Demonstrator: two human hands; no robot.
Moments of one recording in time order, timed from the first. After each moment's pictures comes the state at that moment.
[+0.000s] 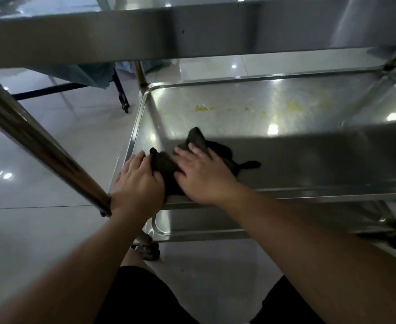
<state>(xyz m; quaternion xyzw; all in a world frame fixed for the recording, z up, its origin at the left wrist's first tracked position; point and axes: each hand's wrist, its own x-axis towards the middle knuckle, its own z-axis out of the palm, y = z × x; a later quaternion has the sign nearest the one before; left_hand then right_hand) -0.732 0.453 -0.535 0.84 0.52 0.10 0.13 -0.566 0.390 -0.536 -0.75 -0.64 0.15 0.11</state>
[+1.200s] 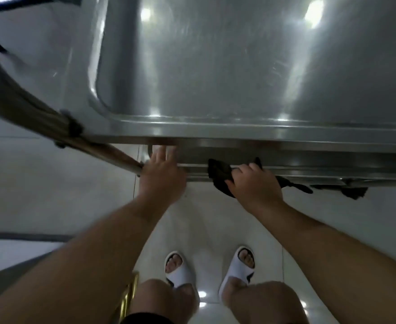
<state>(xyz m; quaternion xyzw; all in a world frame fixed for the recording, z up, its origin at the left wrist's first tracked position) -0.752 0.409 -0.429 0.86 0.46 -0.17 0.18 -0.561 0.268 -0.448 -0.79 -0.59 0.13 -0.09</state>
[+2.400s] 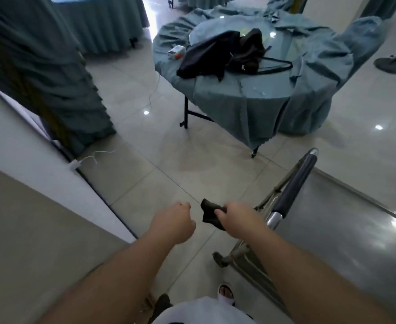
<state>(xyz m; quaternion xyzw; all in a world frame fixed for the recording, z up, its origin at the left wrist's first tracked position) -1.019 0.457 0.011 0.66 0.69 -0.14 0.25 -0.830 0.486 0.008 -0.65 -0.69 0.29 -0.11</state>
